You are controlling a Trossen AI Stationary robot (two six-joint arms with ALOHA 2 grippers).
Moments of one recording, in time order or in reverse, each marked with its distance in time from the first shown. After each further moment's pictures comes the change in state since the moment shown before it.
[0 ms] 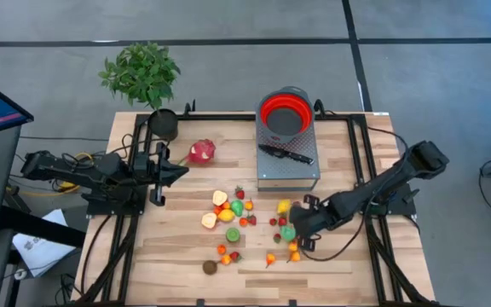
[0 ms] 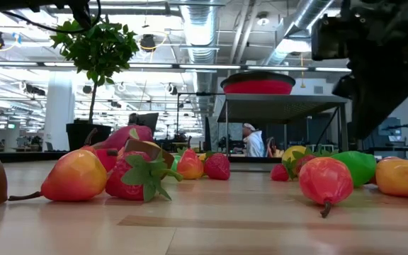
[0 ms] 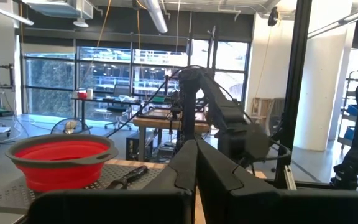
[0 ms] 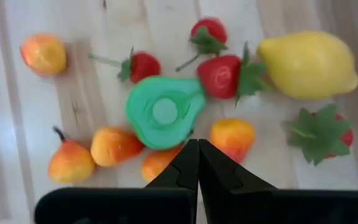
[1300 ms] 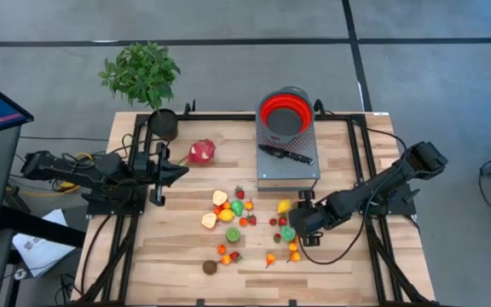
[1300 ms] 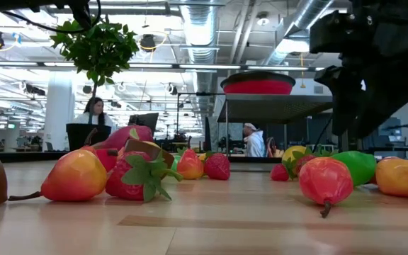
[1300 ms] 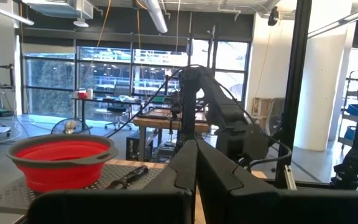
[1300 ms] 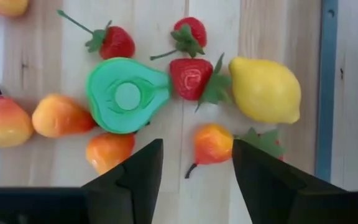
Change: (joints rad) left arm 0.000 0.000 0.000 0.000 0.000 0.000; right arm -0.017 0.030 0.058 -0.130 0.086 -0.340
